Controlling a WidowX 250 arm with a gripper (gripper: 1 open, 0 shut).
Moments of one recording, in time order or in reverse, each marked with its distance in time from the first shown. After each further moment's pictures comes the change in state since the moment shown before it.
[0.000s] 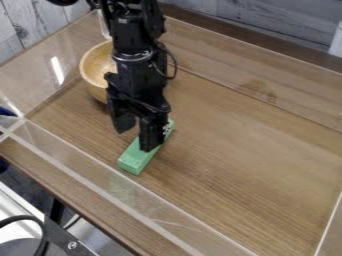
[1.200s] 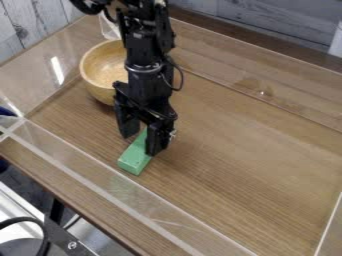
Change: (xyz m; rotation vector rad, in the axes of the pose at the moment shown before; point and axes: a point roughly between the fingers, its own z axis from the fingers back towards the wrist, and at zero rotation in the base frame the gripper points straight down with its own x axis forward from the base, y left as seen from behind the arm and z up) arm 0.017 0.008 -0.027 0.031 0.058 0.024
